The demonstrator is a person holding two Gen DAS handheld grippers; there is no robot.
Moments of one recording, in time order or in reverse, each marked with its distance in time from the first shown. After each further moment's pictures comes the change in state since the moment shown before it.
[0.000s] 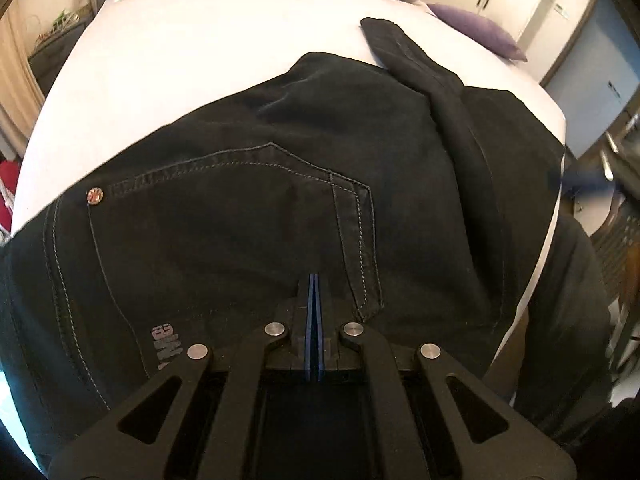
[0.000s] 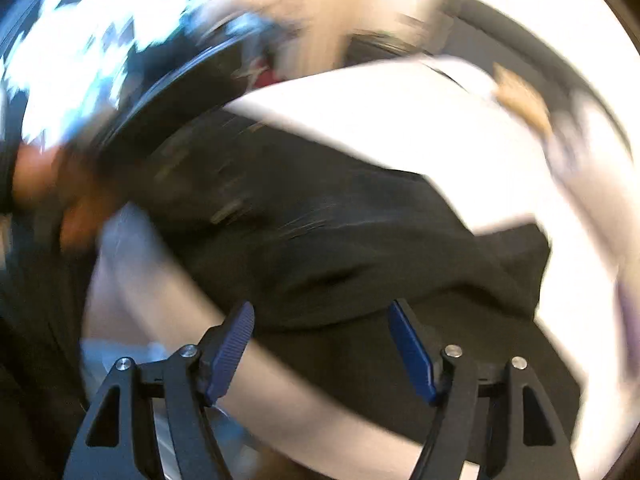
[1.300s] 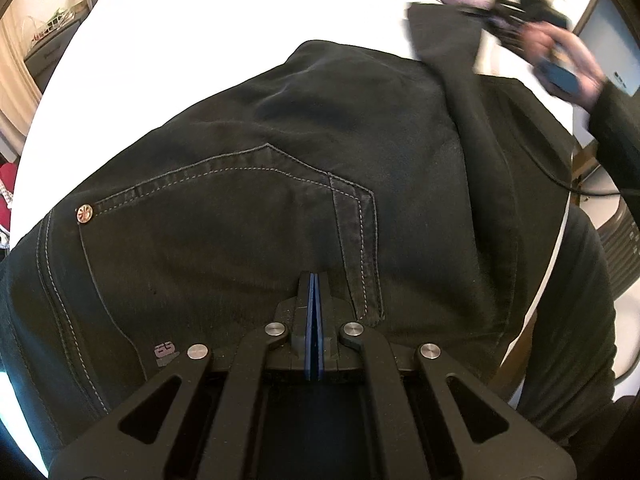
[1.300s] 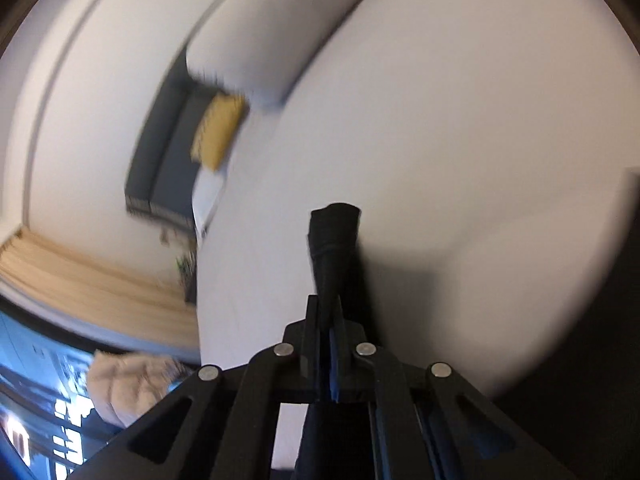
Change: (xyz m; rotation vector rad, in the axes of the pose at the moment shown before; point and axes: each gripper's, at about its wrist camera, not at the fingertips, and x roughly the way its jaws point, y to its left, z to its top) left arm 0.018 -0.008 0.014 0.024 0.057 0.031; right arm 0.001 -0.343 -0.058 1.369 -0.450 0.076
